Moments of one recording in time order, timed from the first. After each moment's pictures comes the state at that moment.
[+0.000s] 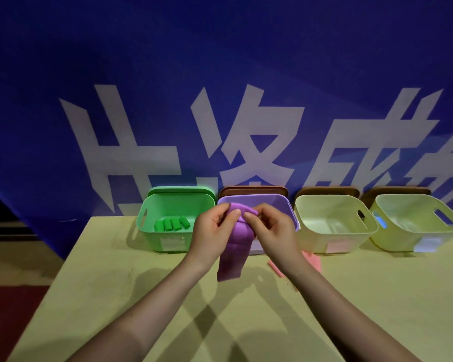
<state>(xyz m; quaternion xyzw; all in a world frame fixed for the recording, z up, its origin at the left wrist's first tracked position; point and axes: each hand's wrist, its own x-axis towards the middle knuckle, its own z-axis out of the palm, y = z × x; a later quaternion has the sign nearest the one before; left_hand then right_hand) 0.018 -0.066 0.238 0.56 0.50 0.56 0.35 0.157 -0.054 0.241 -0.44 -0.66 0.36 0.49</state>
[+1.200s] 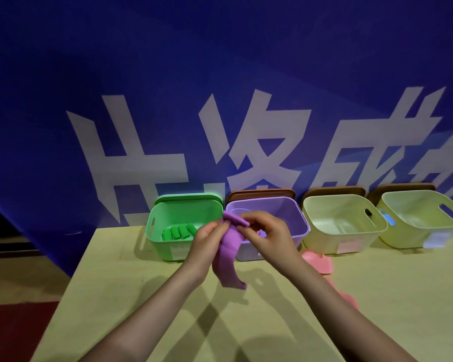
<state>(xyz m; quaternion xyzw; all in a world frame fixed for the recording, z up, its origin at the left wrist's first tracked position) -0.023 -0.071 0.232 0.40 0.51 0.53 0.54 0.124 -0.047 0.230 -0.38 -0.73 0.29 0.48</state>
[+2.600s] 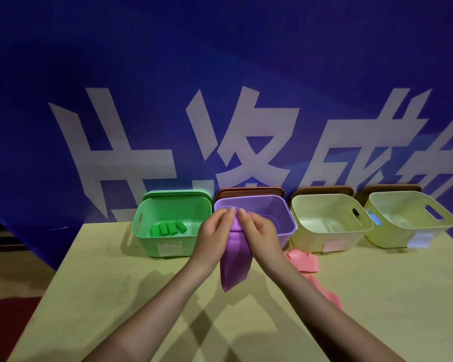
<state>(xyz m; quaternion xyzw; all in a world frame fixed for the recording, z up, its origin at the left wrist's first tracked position) 0.022 -0.067 0.242 0.48 0.50 0.56 0.45 0.128 -0.053 0.232 -0.48 -0.60 0.42 0.48</state>
